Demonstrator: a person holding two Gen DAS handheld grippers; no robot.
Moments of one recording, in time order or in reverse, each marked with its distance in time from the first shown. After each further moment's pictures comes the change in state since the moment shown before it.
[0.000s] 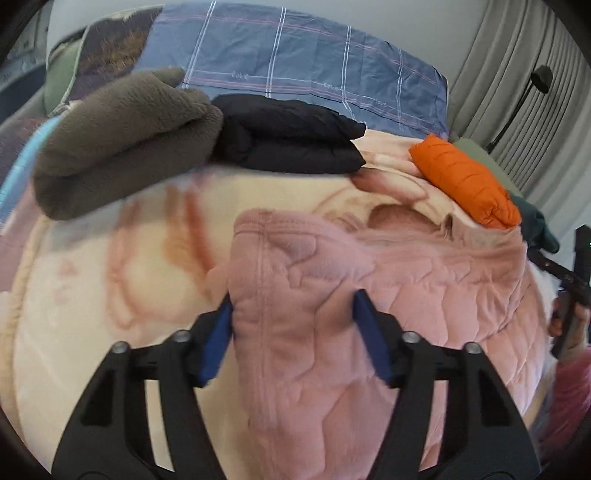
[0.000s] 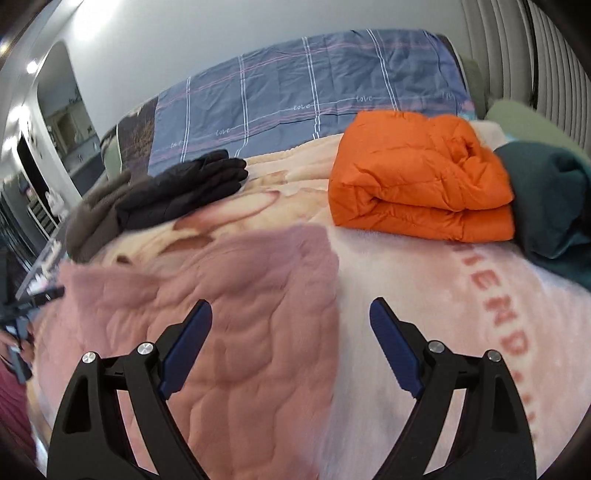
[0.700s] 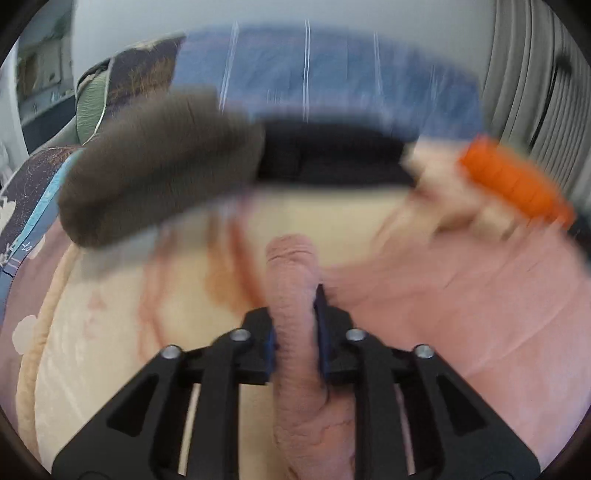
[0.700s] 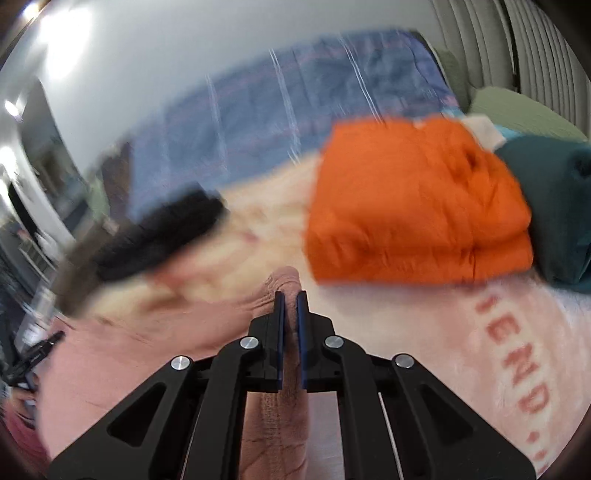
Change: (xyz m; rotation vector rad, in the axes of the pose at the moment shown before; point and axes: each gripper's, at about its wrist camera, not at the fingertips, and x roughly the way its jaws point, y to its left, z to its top) left arm 0.056 0.003 -0.003 0.085 -0.075 0.267; right arm 0.054 -0.015 0.018 0.063 0.021 -0.135
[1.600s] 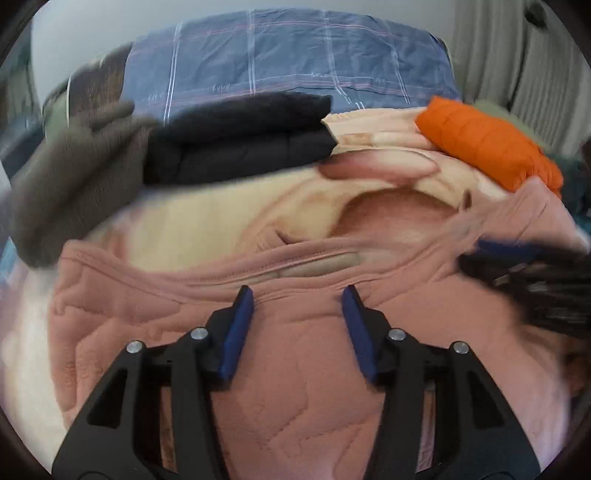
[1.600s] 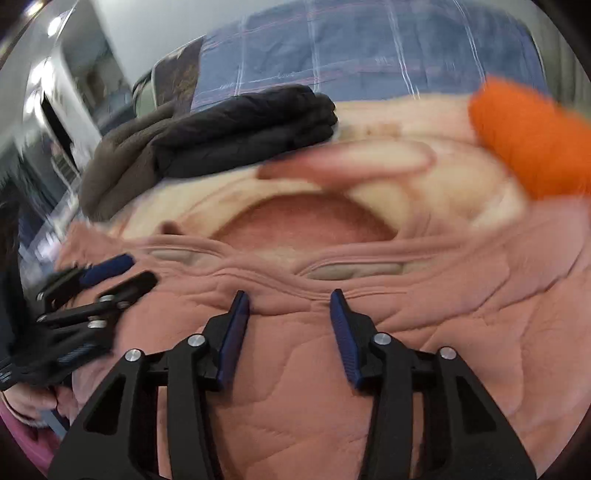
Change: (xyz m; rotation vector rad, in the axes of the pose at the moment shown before) left arm 0.000 -0.110 0.016 0.058 0.046 -0.083; right arm 0.057 0.160 -0.039 -0.170 0.146 0.227
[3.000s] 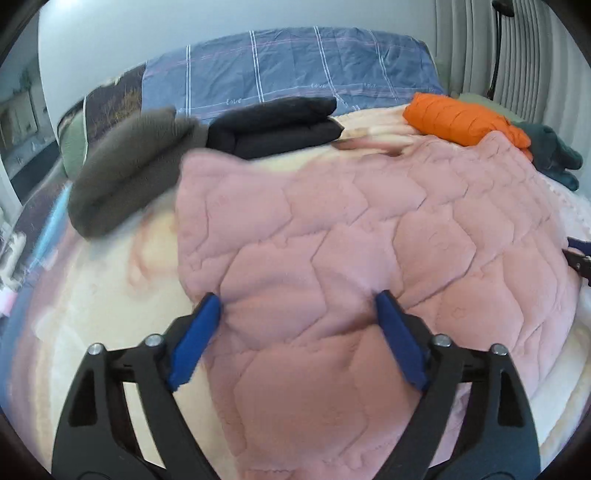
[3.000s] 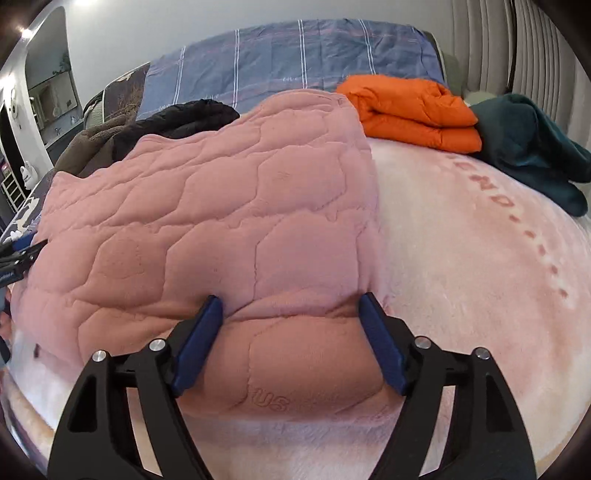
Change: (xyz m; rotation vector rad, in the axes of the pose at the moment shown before) left arm -0.090 0.040 -0.096 0.055 -0.095 -0.009; right arm -0.138 -0.042 -0.156 0.047 -0.121 -0.302
